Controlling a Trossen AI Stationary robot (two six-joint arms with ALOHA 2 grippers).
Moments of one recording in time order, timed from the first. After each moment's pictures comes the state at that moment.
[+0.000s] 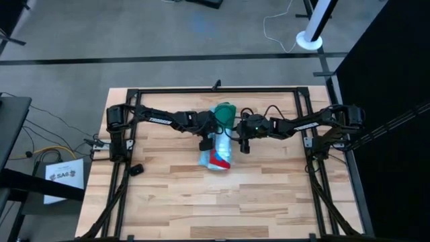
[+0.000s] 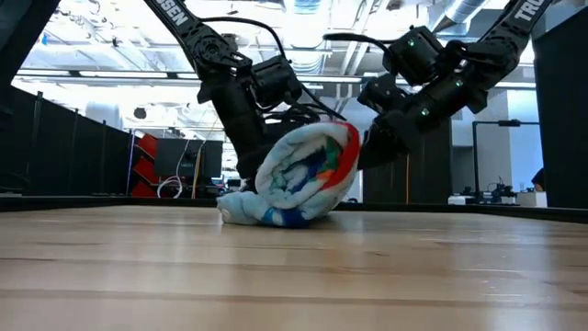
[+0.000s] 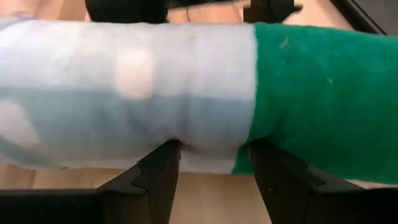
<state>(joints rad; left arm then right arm) 0.24 1.91 1.12 -0.26 -0.07 0.17 -0.20 1.56 0.62 0.35 -0.01 -0.16</state>
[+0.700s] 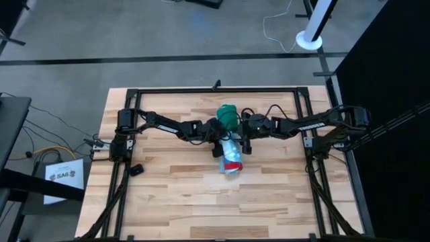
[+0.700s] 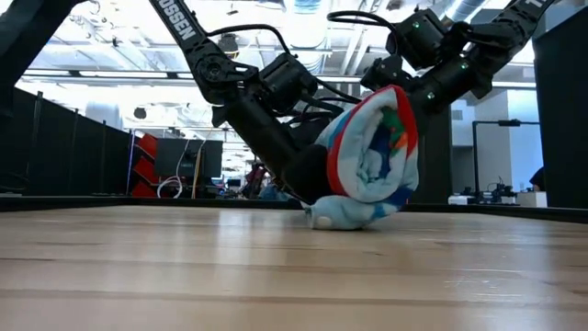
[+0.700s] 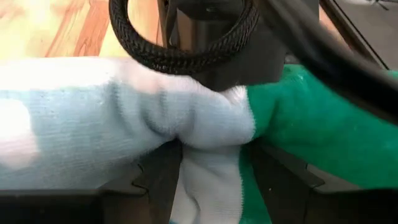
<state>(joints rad) 0.15 2.03 1.12 0.15 -0.07 0.01 -0.16 1.49 0.64 0.25 -0.01 -0.21</state>
